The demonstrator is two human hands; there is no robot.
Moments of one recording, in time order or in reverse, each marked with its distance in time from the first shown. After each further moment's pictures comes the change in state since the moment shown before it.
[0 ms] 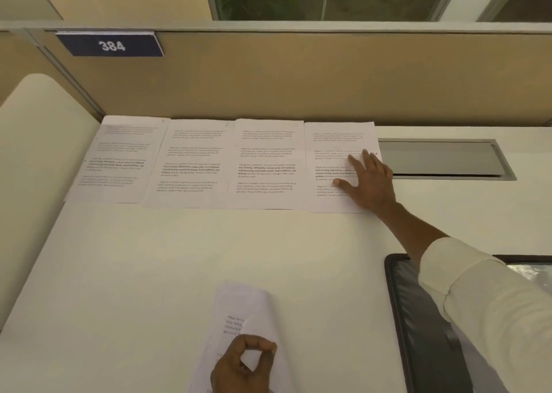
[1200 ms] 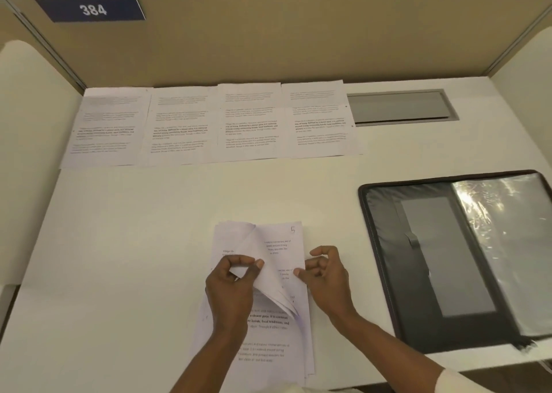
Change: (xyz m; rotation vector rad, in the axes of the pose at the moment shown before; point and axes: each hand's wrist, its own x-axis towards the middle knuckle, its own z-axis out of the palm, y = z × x) left_hand -0.010 0.003 -0.048 -0.204 -0.073 -0.047; right_hand -0.378 -0.130 0.028 1.083 -0.082 0.498
